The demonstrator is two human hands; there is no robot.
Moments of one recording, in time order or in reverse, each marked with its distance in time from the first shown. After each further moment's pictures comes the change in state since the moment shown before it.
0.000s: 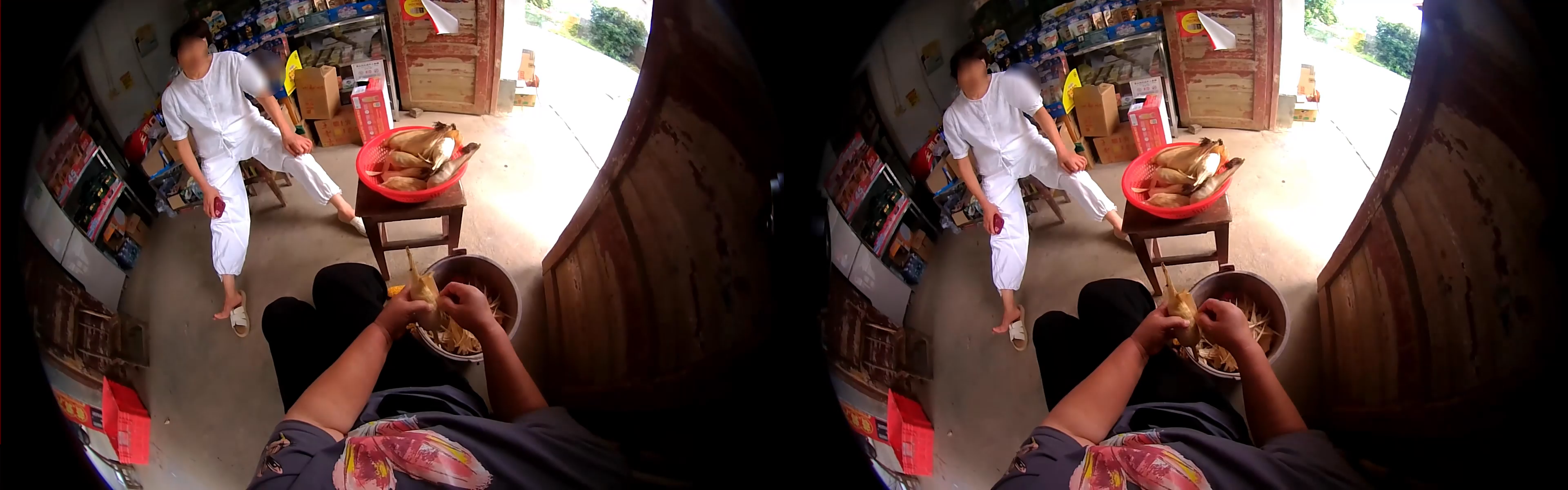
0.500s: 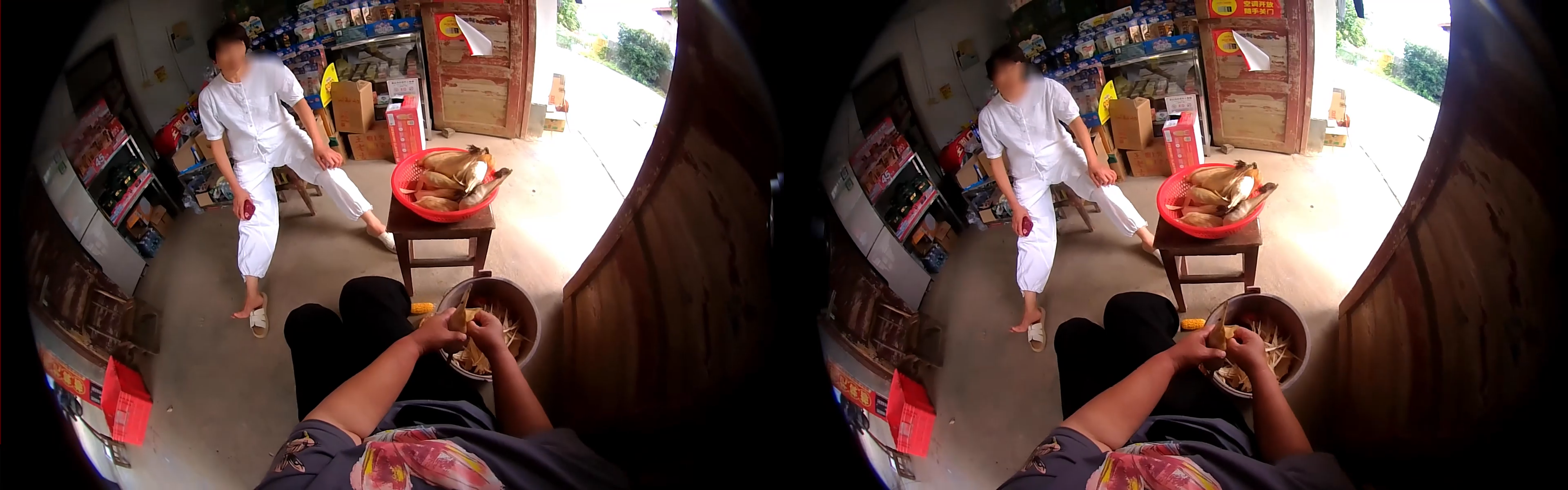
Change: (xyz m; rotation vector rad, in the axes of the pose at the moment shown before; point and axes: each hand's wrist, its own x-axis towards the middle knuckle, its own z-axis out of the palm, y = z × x) left_hand 0.023 -0.028 -0.005 0.511 -0.137 0.177; right_hand -0.006 0.049 0.032 0.261 0.036 0.301
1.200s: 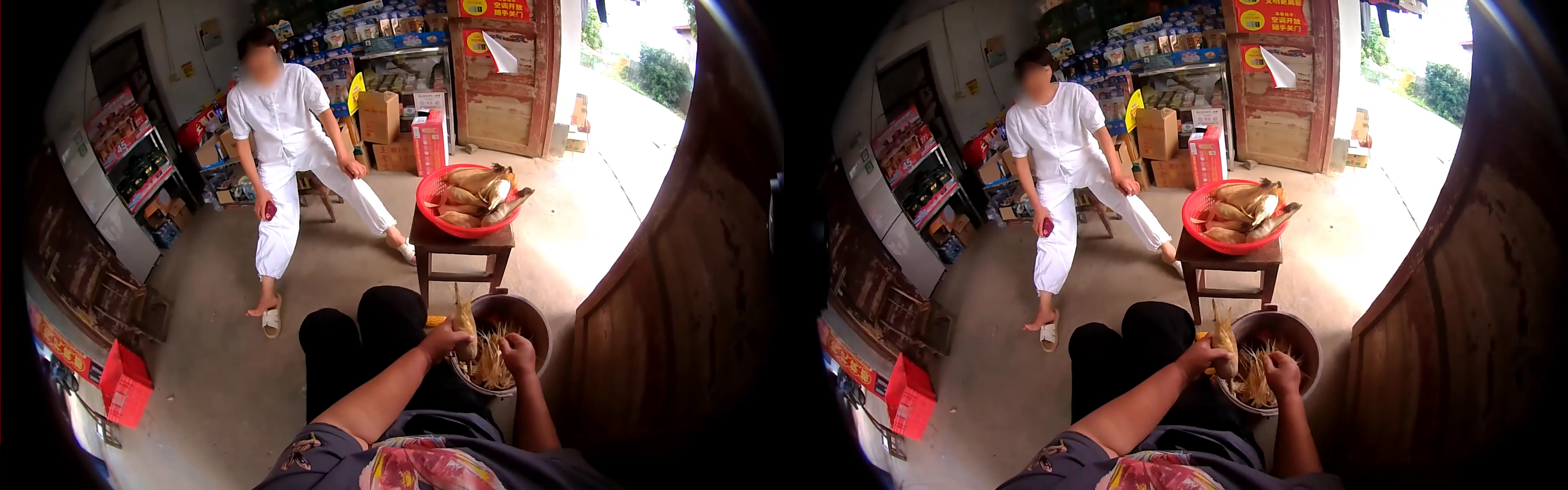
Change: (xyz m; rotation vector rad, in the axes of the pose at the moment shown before) left_hand -0.010 0.018 -0.002 -0.317 0.272 -0.123; right_hand -0.007 0.042 -0.042 -0.479 0.194 -0.079
